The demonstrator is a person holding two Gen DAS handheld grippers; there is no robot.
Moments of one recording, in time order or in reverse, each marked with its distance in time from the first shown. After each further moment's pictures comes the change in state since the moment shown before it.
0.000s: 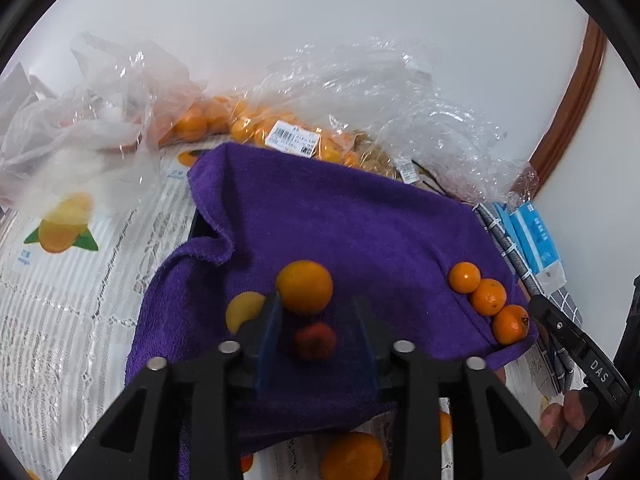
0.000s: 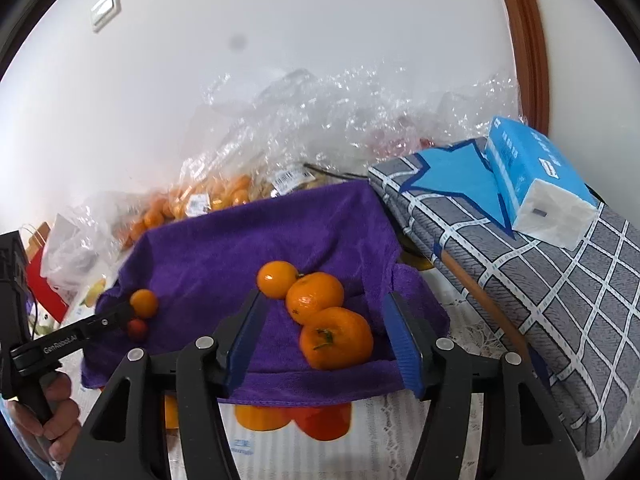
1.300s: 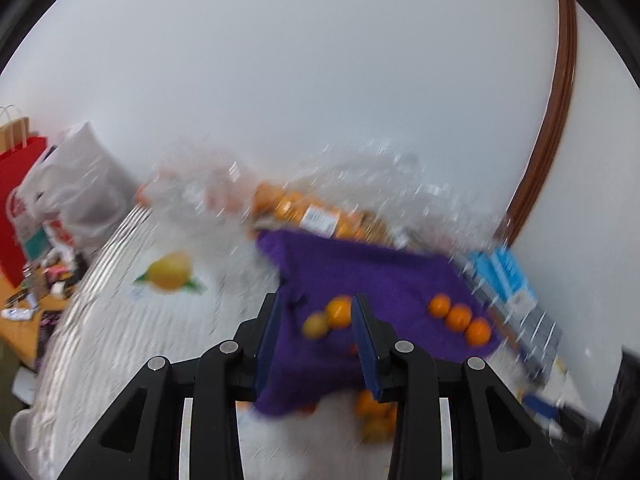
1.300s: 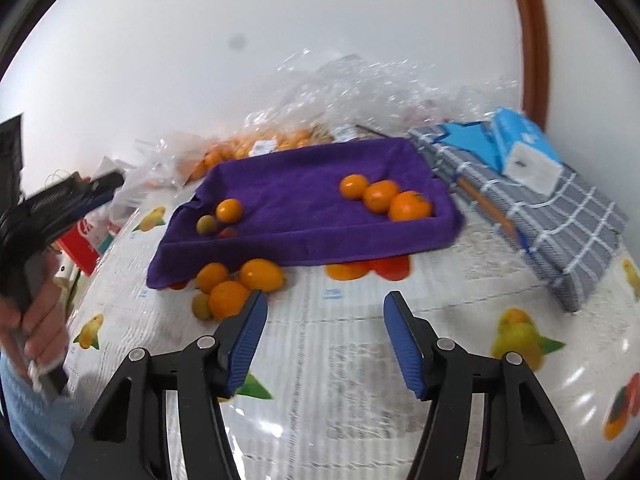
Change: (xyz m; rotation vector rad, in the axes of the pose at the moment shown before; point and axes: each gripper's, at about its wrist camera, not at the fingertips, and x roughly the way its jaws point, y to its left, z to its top) left arm -0.135 0.037 -0.018 0.027 -0.186 0.030; right arm -0.095 0.067 -0.073 -0.081 0.096 0.021
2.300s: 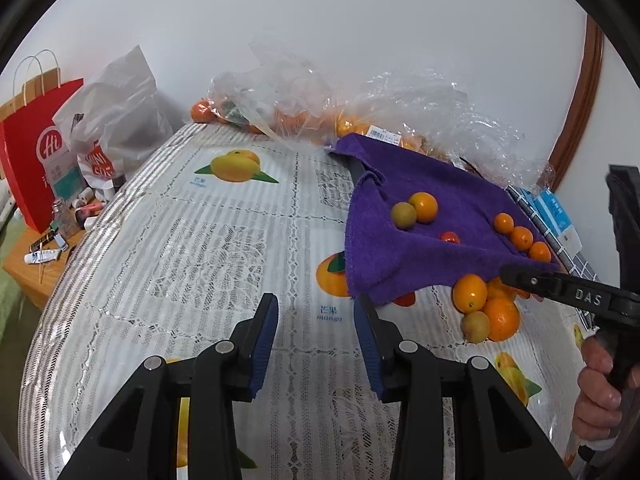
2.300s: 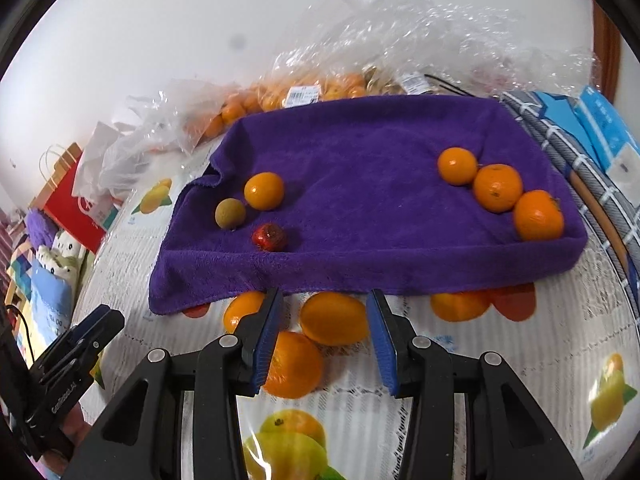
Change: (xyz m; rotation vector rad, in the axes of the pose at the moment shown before) left arm 0.016 0.051 -0.072 -0.019 0.131 0.111; right arm 0.102 0.057 0.038 -0.024 0.211 0.067
